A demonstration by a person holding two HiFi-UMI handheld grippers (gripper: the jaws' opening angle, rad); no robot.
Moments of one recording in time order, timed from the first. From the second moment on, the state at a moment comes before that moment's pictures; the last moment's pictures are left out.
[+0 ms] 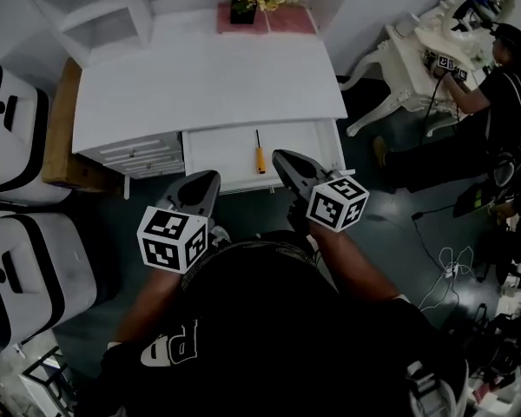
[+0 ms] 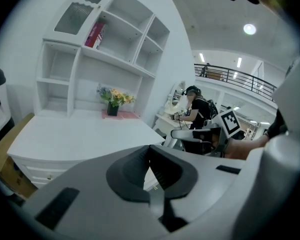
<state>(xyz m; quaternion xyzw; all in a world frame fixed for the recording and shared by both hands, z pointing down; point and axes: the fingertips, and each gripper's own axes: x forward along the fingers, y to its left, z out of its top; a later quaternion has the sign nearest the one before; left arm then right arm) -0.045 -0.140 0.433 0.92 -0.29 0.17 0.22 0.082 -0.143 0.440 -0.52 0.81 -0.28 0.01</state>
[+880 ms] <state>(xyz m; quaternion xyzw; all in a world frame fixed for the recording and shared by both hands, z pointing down) 0.044 -0.041 0.426 0.90 -0.33 0.16 0.23 0.154 -0.035 0.417 -0.48 0.85 -0.23 -0.02</state>
